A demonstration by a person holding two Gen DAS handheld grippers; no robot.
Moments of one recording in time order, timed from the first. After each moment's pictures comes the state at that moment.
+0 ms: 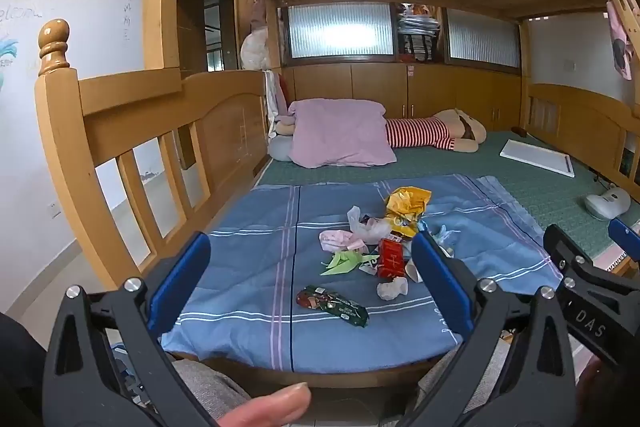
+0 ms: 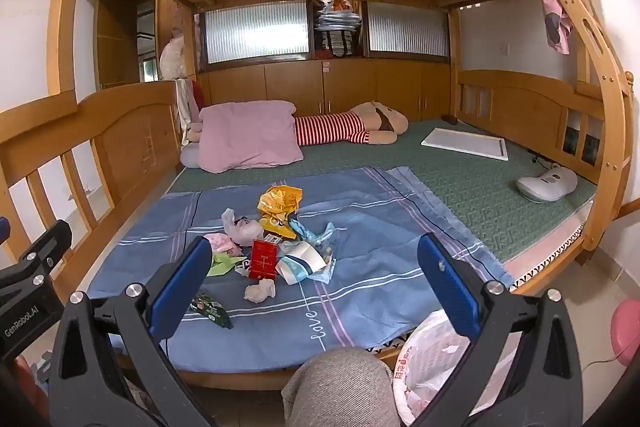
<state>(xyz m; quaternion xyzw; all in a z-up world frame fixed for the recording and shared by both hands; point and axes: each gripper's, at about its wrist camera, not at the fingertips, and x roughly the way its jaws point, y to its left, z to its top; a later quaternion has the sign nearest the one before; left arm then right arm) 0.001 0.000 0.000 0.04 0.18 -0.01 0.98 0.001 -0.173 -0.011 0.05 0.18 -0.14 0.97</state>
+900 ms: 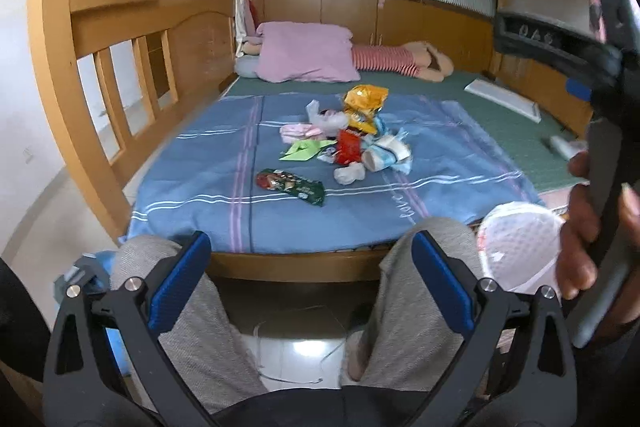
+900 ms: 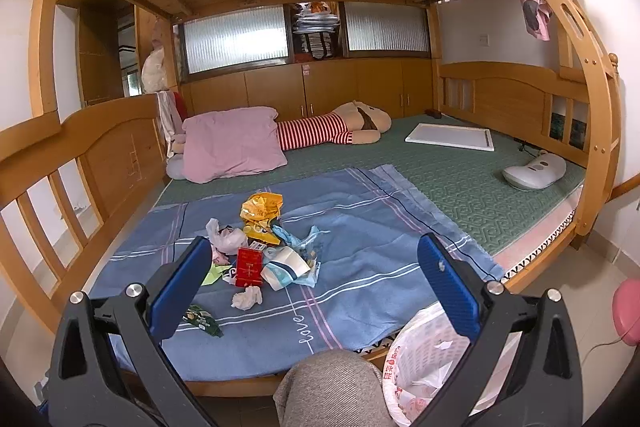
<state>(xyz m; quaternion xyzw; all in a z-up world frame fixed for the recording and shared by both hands) -0.085 -0.009 -0.089 0.02 0.30 -0.07 0.95 -0.005 -0.199 -0.007 0.08 0.18 -0.17 0.96</state>
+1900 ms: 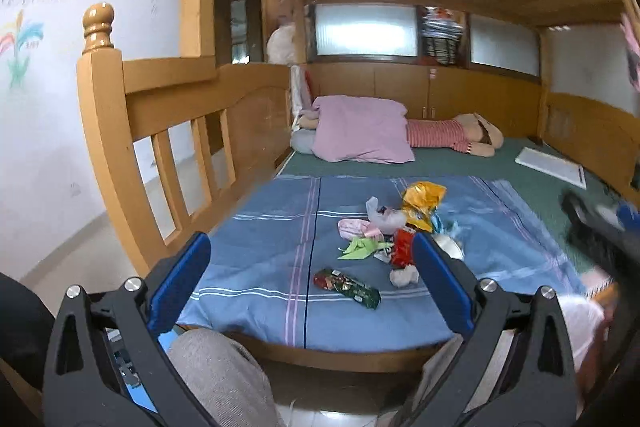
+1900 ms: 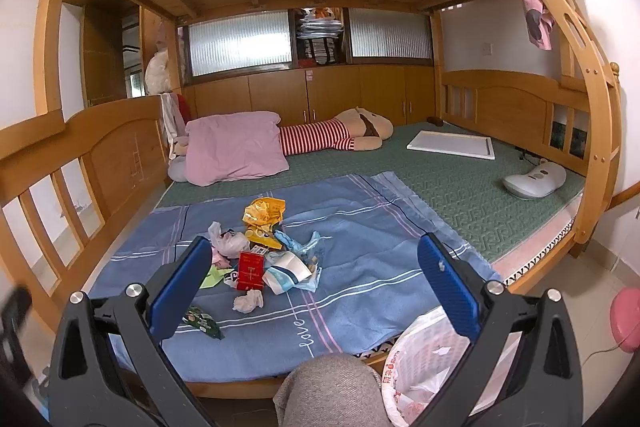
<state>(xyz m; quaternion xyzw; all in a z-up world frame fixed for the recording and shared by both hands) -0.029 0.008 0.003 0.01 0.19 0.04 0.98 -0.008 -0.194 0.000 0.07 0.18 -0.17 0.97</state>
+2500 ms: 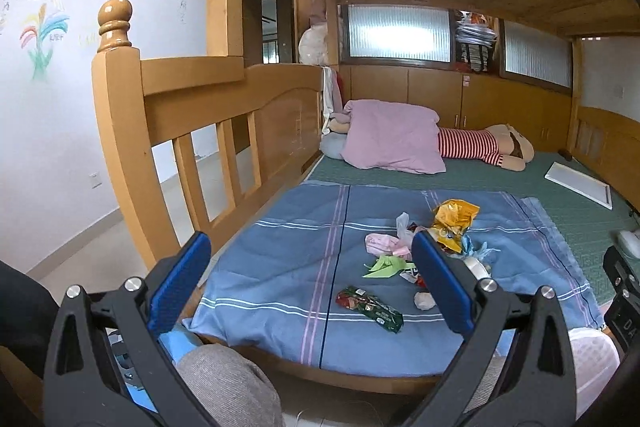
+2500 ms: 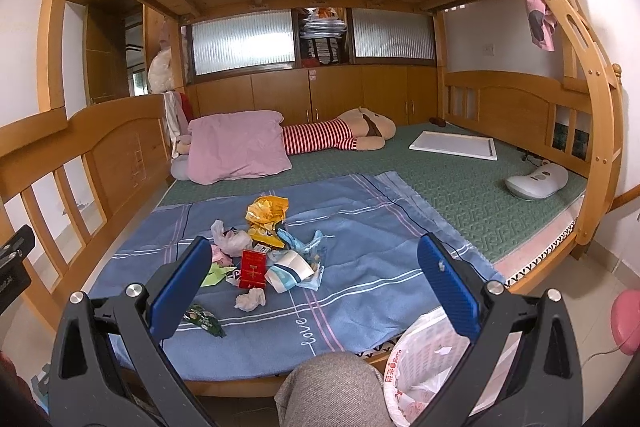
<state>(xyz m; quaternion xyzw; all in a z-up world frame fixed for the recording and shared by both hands) -0.003 0.018 0.006 0.01 0.18 0.10 0.98 -0.009 -0.194 0.003 0.07 0.18 -0.16 0.97</state>
